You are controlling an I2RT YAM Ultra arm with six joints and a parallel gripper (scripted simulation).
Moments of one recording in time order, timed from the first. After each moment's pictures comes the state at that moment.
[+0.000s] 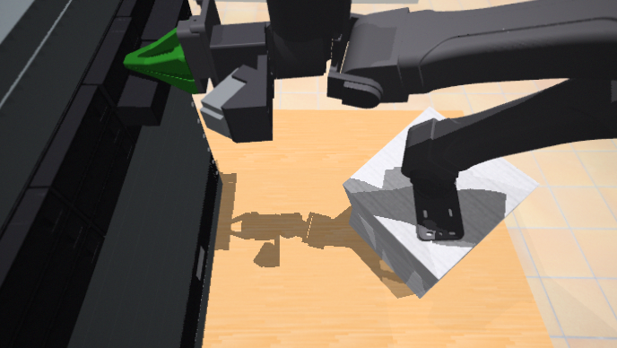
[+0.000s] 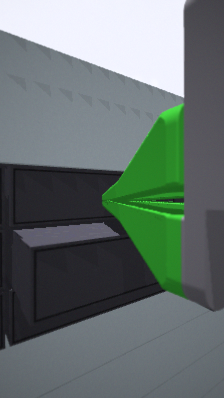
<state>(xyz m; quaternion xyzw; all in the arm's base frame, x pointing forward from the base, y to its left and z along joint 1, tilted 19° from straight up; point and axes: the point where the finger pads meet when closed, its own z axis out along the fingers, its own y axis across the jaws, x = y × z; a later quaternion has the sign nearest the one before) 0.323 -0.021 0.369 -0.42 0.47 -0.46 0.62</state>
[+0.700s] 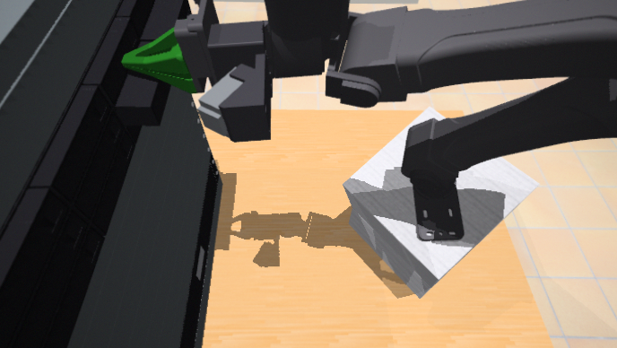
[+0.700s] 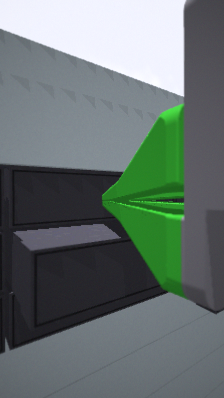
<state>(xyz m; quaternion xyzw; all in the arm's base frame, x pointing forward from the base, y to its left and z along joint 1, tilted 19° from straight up) 0.324 -0.021 0.370 -0.42 0.47 -0.46 0.62</state>
